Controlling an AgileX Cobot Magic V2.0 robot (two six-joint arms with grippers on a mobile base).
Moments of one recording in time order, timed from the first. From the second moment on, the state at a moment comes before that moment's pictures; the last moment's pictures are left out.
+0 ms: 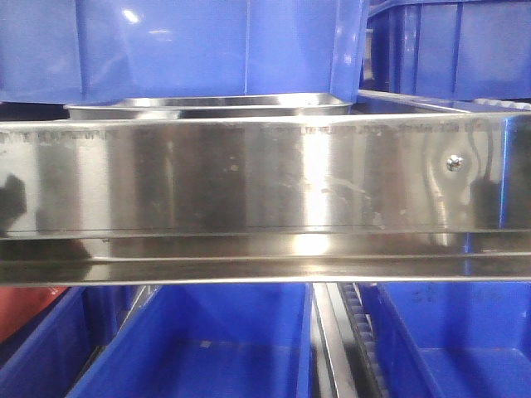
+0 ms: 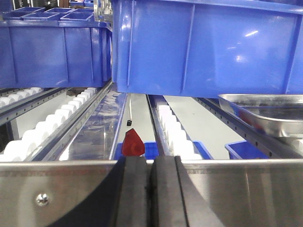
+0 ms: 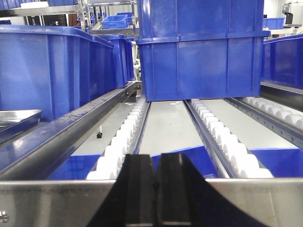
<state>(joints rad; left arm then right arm) -0.07 0.00 0.00 0.04 0.08 -0.03 -0.03 0.00 0.00 0.06 0.04 0.01</state>
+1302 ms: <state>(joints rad) -0.07 0.00 0.00 0.04 -0.11 -0.03 -0.03 0.00 0.00 0.06 -0.19 0.01</state>
